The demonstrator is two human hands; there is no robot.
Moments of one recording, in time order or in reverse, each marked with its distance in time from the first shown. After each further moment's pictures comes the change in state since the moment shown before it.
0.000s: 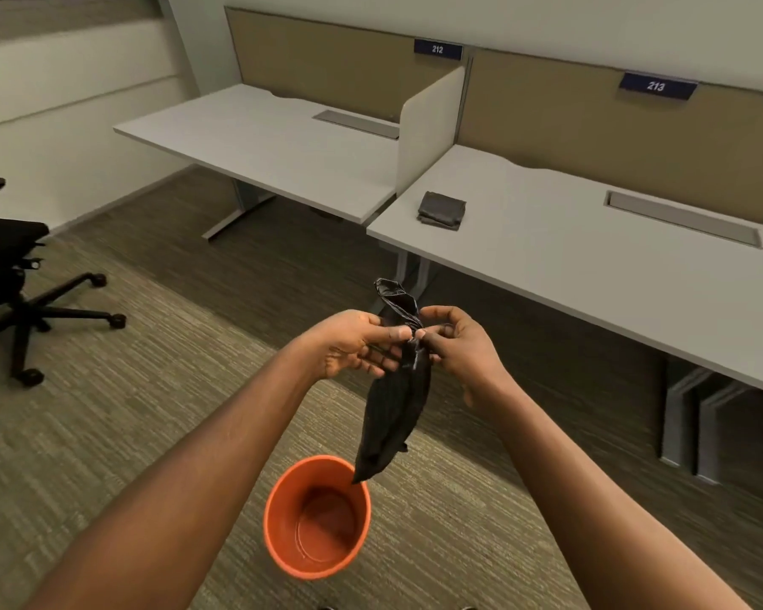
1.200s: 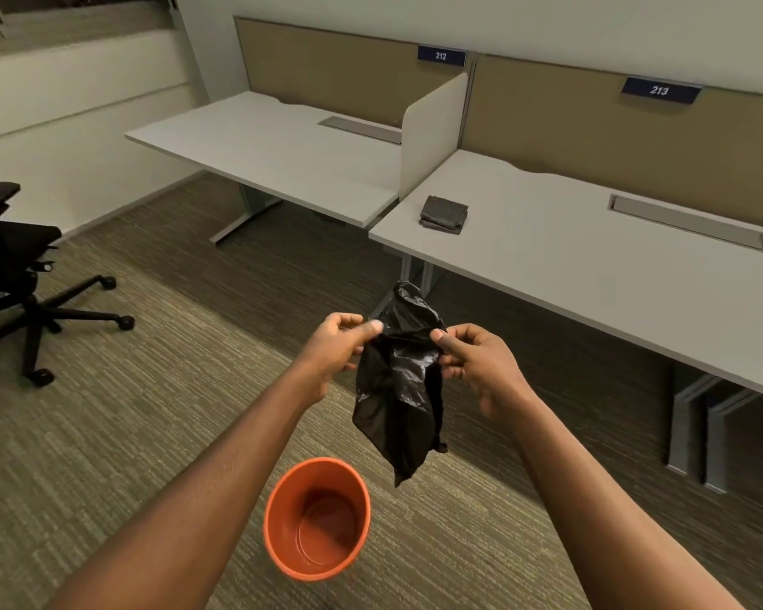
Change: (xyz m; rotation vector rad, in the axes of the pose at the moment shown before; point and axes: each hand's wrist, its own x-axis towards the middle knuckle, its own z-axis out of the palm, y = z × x) left_hand -0.006 -0.029 0.009 -0.150 0.398 0.107; right_hand -0.004 0.014 -0.033 0.237 -0.028 0.115
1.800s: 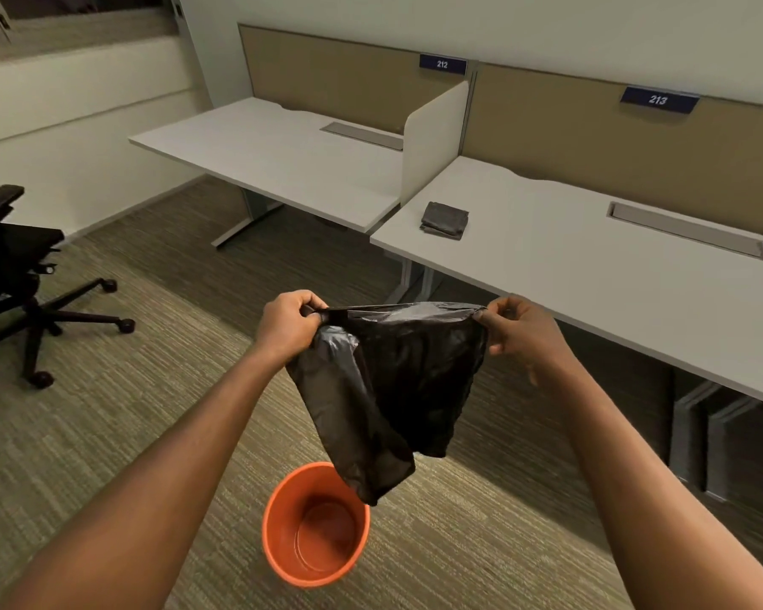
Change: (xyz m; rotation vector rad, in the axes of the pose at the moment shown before) left_hand 0.020 0.021 -0.055 0.646 0.367 0.268; right_hand 0.024 -0.036 -0.049 -0.352 0.116 -0.198
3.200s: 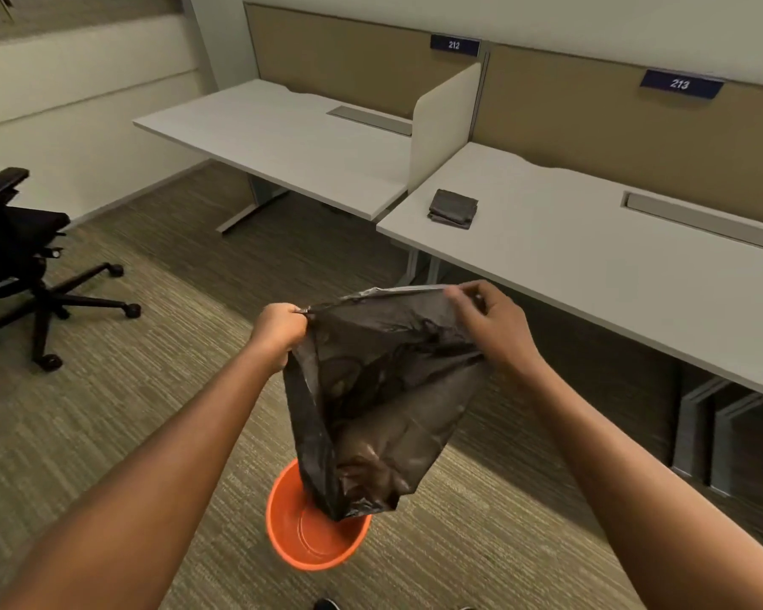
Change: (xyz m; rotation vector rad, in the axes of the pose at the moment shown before) left_hand 0.008 -0.026 0.010 -0.263 -0.064 -0.408; right_hand 0.002 -0.002 0.046 -0.294 0.056 -0.214
